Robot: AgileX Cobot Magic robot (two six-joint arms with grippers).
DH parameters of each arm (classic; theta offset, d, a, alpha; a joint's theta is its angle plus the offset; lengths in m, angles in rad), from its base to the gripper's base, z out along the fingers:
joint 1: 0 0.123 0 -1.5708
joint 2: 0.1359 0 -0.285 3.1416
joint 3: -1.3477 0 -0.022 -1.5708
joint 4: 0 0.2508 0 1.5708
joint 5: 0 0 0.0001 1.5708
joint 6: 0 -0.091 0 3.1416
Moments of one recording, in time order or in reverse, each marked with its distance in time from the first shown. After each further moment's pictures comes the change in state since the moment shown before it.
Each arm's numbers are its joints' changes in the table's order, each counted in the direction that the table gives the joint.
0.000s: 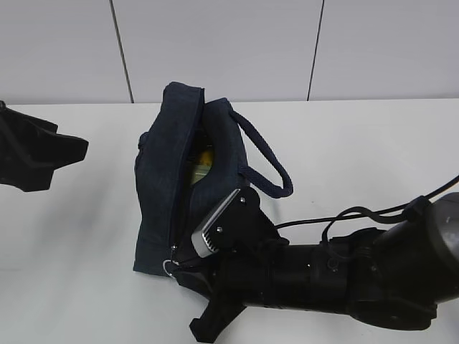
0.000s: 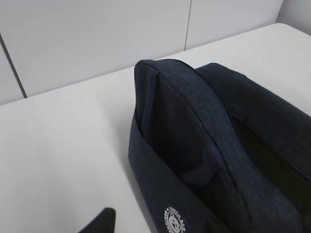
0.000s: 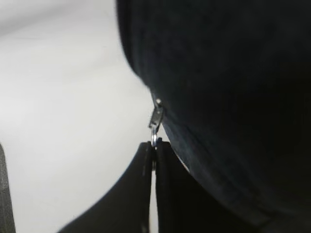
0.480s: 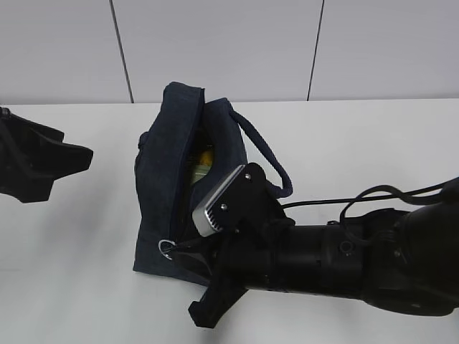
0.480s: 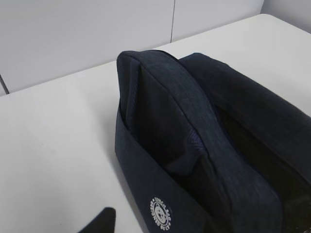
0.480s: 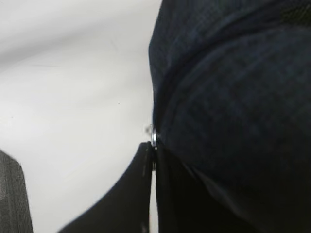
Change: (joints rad) left arm 0.000 0.000 0.000 0.000 -0.054 -0.022; right arm 0.000 -0.112 0.000 -0.045 -0.052 -0.047
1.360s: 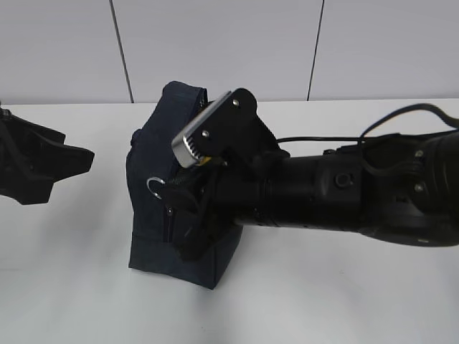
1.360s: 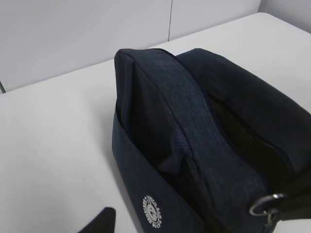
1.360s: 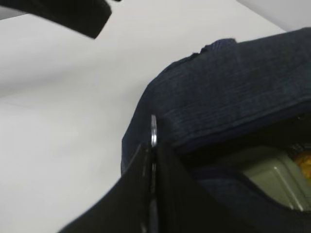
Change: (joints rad) left arm 0.000 0.000 0.000 0.000 -0.013 0.000; right arm 0.000 -0.148 0.167 -0.159 -0.247 -0.123
